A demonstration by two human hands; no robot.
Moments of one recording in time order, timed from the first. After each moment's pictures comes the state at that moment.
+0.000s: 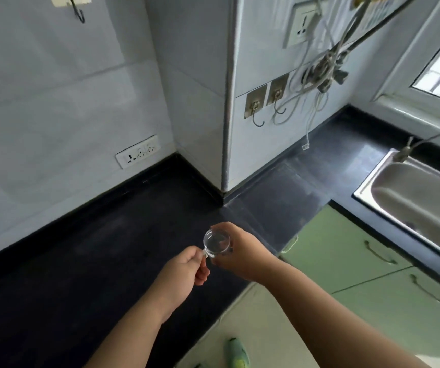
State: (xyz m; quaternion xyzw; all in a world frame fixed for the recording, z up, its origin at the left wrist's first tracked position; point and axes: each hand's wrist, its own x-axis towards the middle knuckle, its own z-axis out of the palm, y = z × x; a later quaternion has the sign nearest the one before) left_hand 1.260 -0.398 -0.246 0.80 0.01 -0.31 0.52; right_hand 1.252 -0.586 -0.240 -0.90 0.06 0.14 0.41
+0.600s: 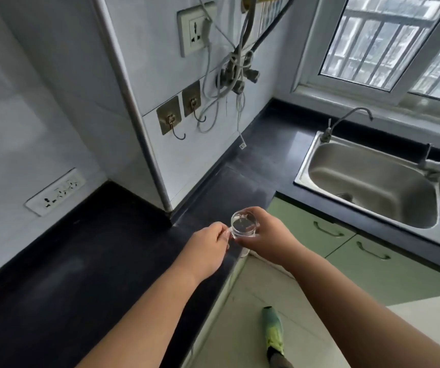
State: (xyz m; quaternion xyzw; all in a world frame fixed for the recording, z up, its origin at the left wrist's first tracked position) left_hand 1.305 -0.568 -0.236 0.84 -0.24 -0.30 0.38; right_hand 1.222 -0.732 -0.240 -0.88 0.26 0.00 0.41
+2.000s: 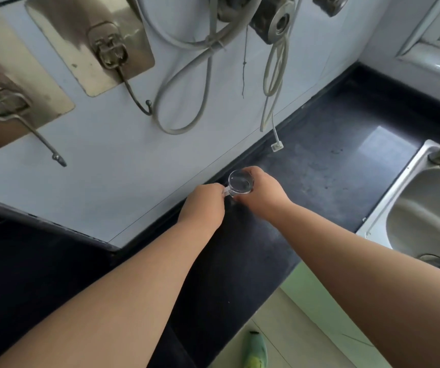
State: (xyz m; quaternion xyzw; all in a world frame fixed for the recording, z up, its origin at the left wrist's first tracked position) left_hand 1.539 -0.786 -0.402 0.96 -0.15 -0.14 0.19; right_hand 1.510 -0.940 -0.408 -0.89 0.19 0.08 0.41
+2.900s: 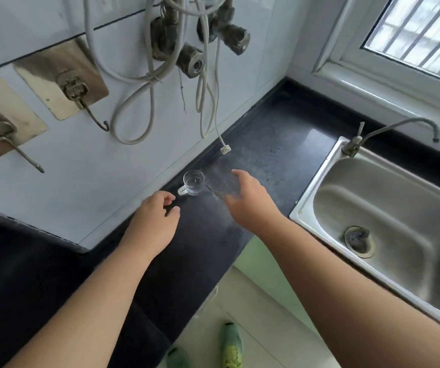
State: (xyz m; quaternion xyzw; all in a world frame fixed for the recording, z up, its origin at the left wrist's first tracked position) left_hand 1.474 -0.749 -0.330 0.93 -0.10 -0.18 0.32; right_hand 1.411 -0.956 -0.313 -0.89 0.27 0.08 0.36
